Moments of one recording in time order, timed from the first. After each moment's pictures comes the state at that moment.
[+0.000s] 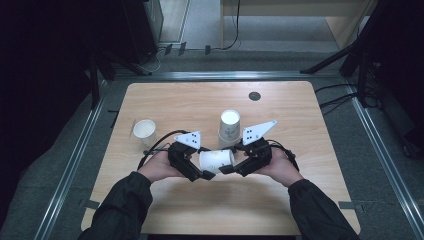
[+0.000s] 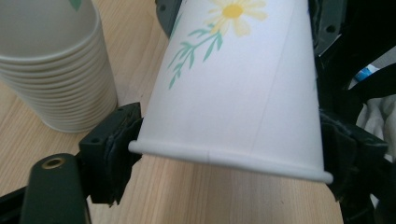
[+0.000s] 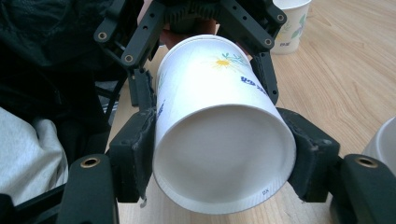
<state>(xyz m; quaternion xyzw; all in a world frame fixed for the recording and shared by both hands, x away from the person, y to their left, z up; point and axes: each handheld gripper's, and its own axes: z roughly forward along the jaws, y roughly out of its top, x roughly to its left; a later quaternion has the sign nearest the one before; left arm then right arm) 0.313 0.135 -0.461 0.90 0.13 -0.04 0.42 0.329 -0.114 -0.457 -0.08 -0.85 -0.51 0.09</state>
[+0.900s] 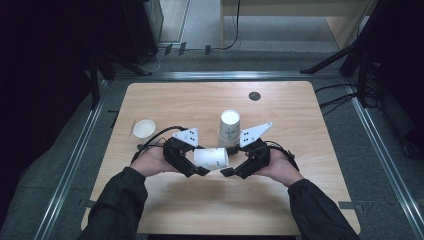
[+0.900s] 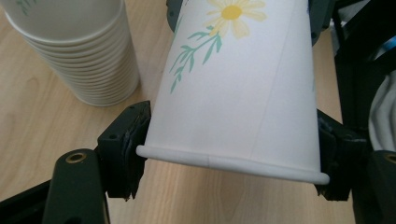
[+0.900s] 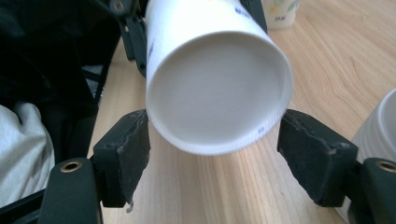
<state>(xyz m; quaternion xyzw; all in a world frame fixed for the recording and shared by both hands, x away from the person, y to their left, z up) 0.316 0.144 -0.441 0.93 0.12 -0.01 0.36 0.330 -0.111 -0.467 -0.09 -0.88 -0.47 0.08</state>
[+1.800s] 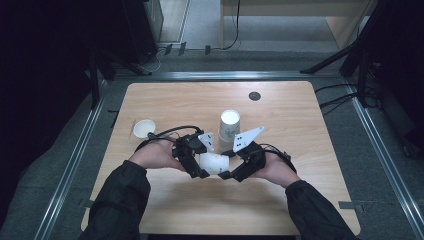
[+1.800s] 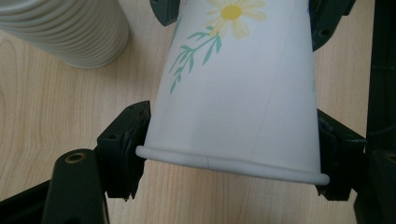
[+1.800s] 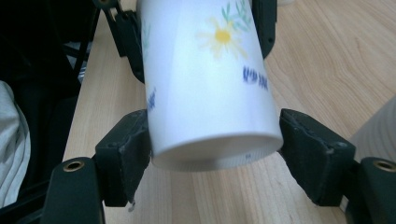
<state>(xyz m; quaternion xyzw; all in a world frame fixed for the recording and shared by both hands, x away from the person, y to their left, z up) 0.322 0.106 -0.439 0.98 0.09 -0.02 0.19 0.328 -0.099 -0.477 -0.08 -0.90 -0.43 0.05</state>
